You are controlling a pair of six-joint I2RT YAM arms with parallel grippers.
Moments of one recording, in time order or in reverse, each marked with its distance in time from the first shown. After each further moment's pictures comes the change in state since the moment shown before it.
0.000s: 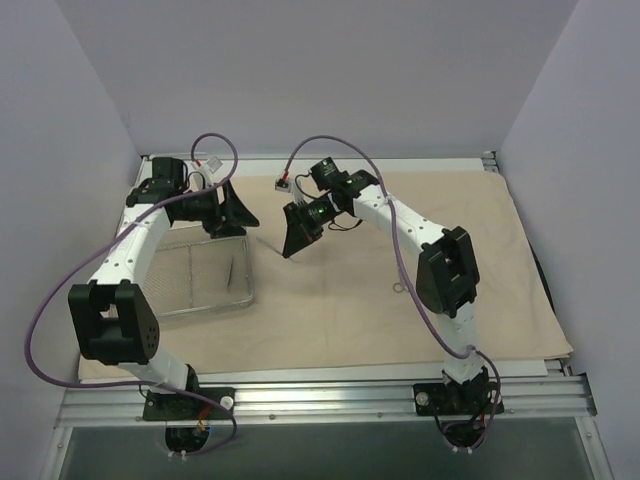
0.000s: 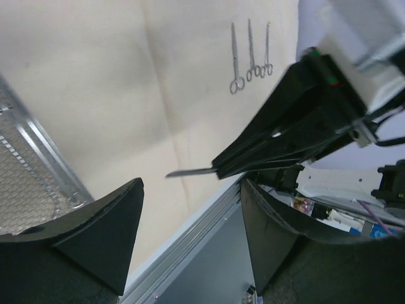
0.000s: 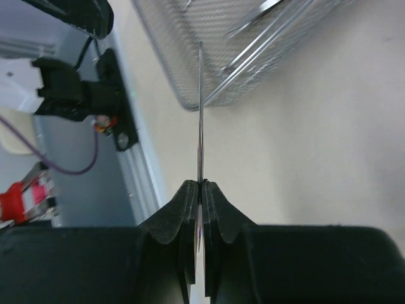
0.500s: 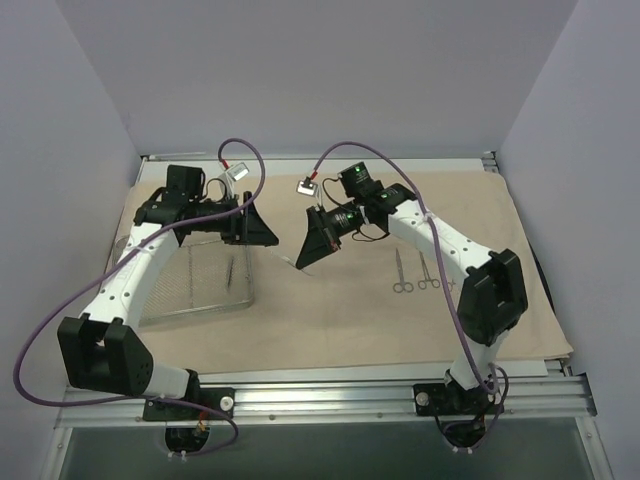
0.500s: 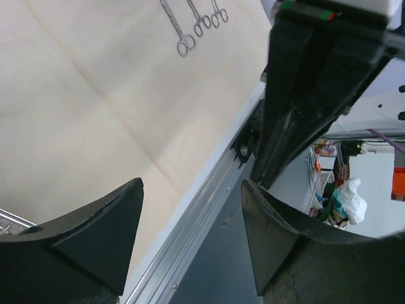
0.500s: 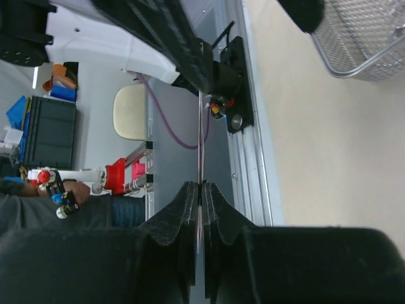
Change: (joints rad) left arm -0.162 -0.172 -0.080 0.058 0.122 0.108; right arm -0.033 -0.293 -0.360 0.147 -0.352 0.186
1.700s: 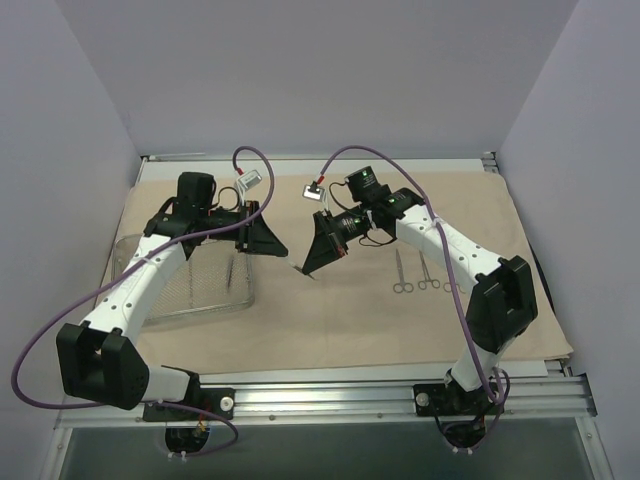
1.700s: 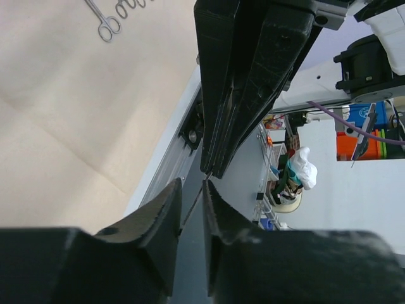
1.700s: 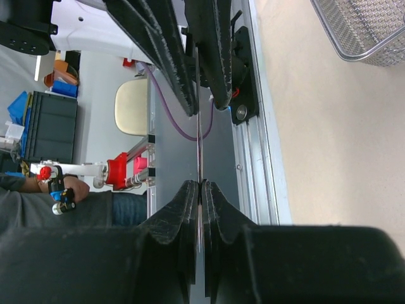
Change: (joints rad) left arm -0.095 -0.066 -0.111 0.166 0.170 -0.161; right arm -0.015 -0.099 -0.089 0.023 -0.035 0.010
